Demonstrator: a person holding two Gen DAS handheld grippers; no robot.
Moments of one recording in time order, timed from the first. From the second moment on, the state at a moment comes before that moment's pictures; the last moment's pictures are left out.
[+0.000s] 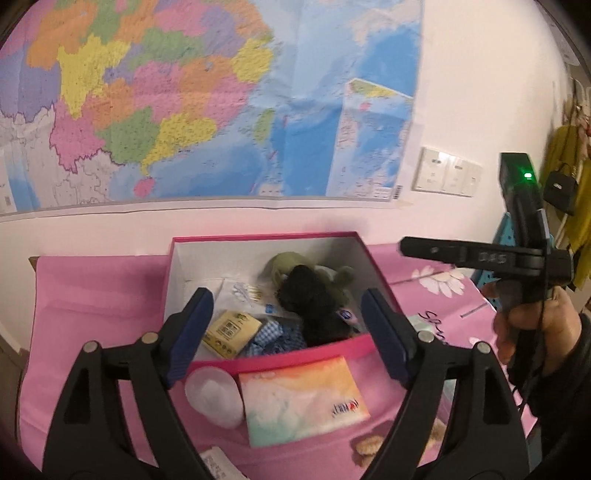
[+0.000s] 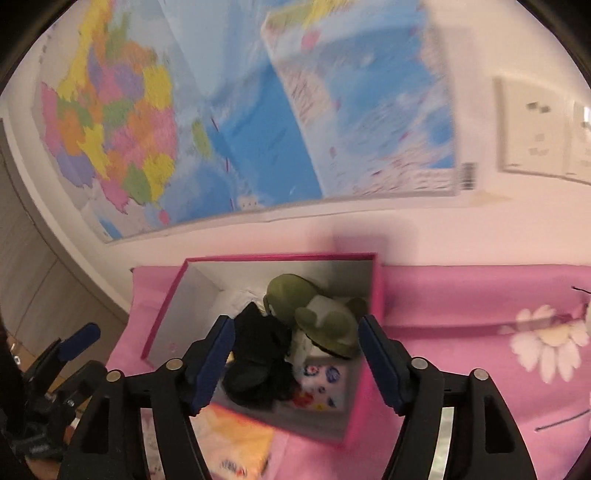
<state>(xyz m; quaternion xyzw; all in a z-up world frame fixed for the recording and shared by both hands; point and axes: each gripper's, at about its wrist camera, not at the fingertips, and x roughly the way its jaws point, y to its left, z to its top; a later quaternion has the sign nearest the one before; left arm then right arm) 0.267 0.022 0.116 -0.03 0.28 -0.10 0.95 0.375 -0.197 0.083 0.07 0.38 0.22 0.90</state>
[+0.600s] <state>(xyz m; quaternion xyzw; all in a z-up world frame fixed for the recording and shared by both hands) 0.158 -0.061 0.000 0.02 0.35 -0.16 0.92 0.204 -0.276 -0.007 0.12 0.42 0.23 0.87</state>
